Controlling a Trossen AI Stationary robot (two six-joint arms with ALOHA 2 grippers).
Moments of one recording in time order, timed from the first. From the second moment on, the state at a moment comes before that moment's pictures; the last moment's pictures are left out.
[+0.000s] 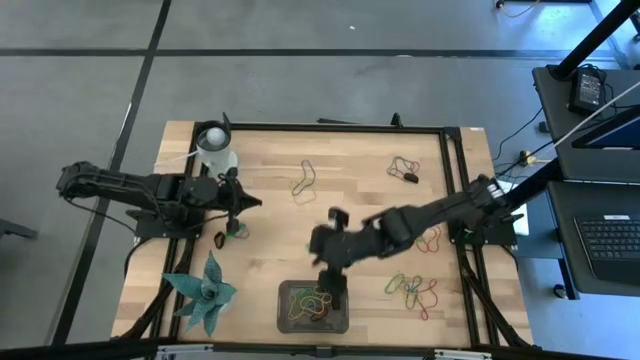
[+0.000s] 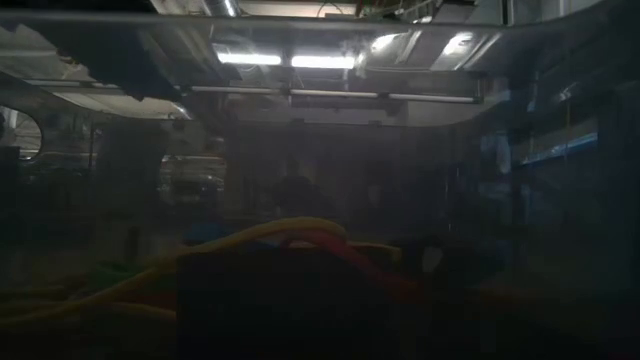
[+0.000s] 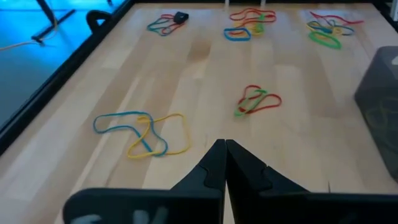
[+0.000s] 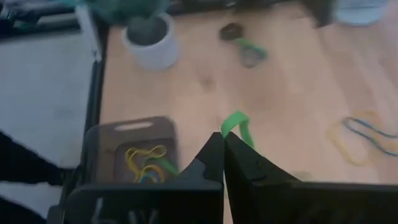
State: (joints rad) left arm -0.09 0.60 0.44 -0.34 -0.25 -0.10; right arm 0.40 1.92 1.94 -0.83 0.29 0.41
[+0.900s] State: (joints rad) left arm -0.17 0.60 0.44 -0.34 -0.26 -0.12; right arm 0.50 2.01 1.94 -0.83 0.23 0.51
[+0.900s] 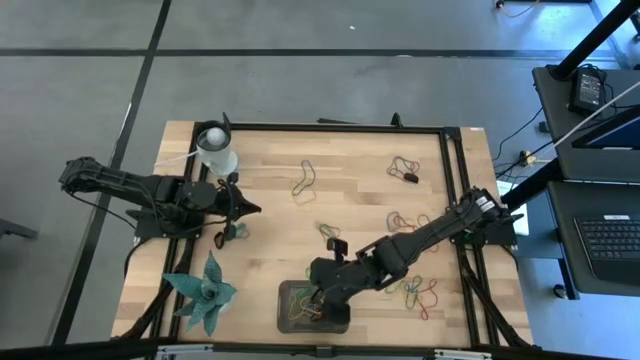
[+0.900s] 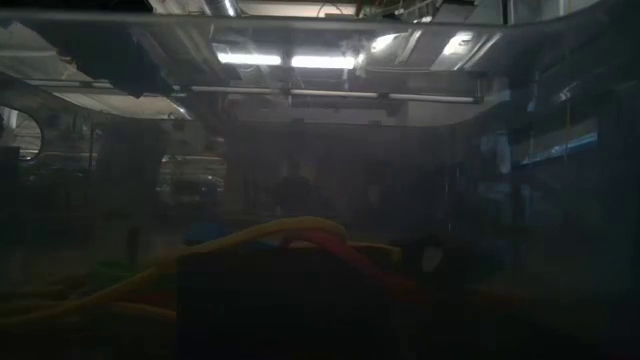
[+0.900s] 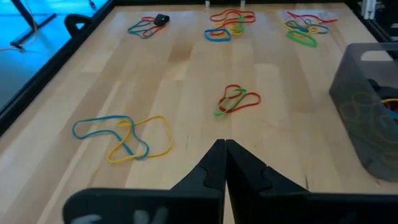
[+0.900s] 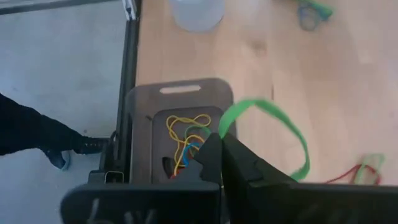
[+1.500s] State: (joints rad) left arm -0.18 0.60 0.44 -0.35 -0.27 -0.08; right arm 0.54 2.25 1.94 -0.74 0.11 0.71
